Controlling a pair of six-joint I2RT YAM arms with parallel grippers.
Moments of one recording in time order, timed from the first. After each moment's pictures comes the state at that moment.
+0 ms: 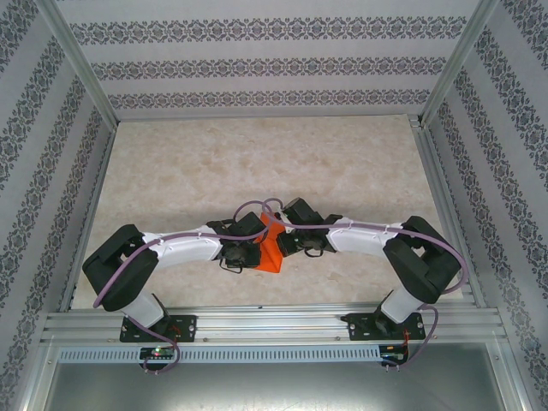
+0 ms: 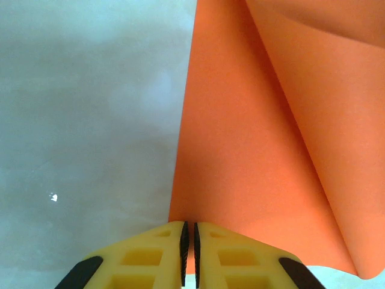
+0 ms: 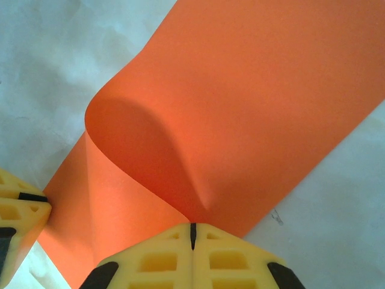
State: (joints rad) left arm -0.83 1.59 0.82 -0.49 0.06 -0.84; right arm 0.76 1.61 0.79 -0.21 -0.19 0.39
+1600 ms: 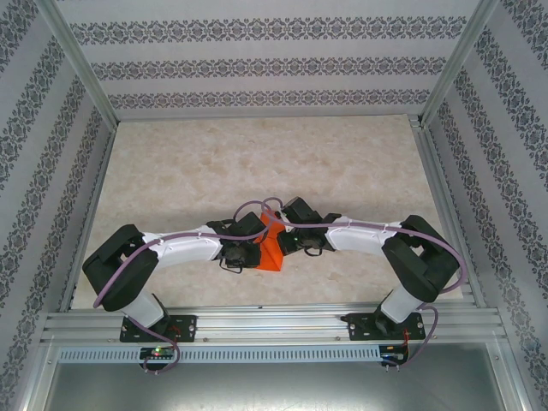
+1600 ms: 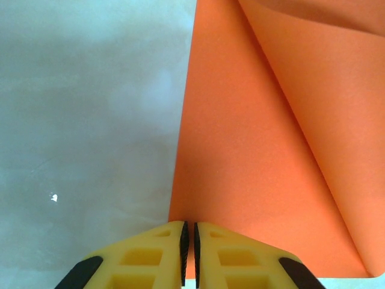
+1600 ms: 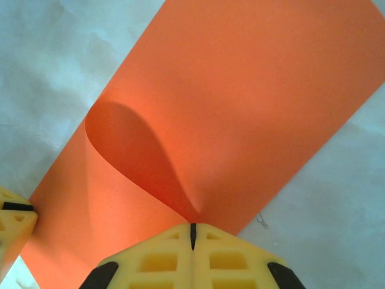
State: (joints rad) left arm -0.83 1.59 0.82 -0.50 0.06 -0.84; right arm 0.76 1.62 0.80 -0.23 -0.15 0.39
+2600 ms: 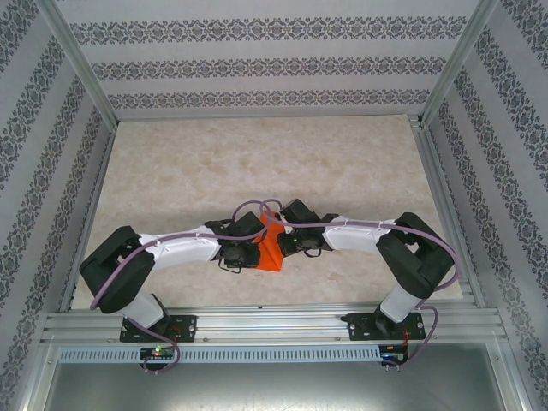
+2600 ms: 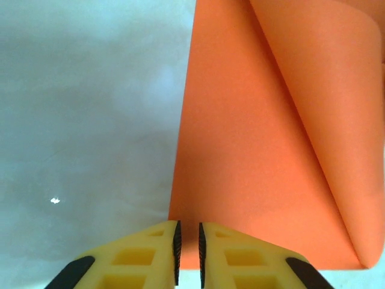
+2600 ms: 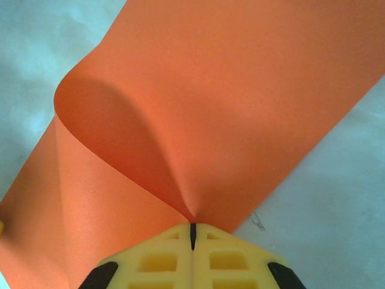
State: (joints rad) left arm -0.82 1.55 0.81 -0.51 0.06 -0.84; right arm 0.76 1.66 0.81 -0.23 -0.15 0.40
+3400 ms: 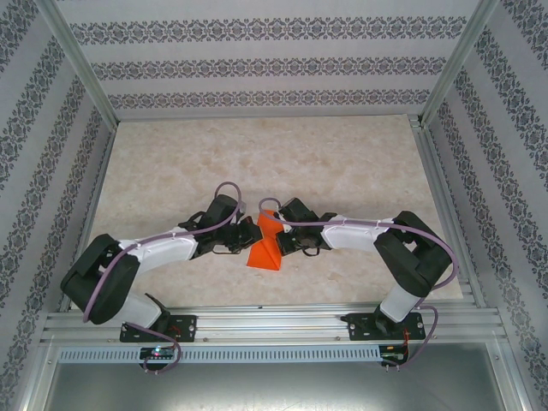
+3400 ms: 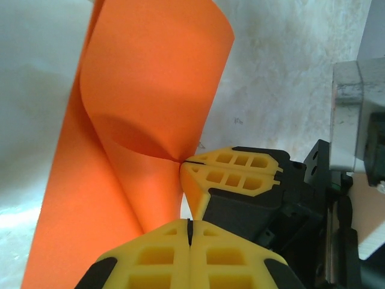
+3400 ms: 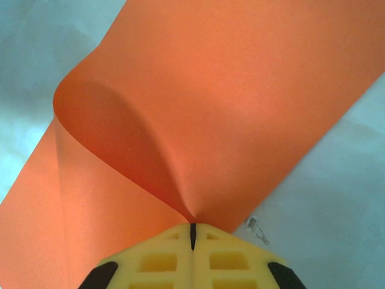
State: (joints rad) left arm -0.61 1.46 0.65 0.02 0.40 -1.07; right arm 0.76 1.67 0.82 -0.22 -0.15 0.40
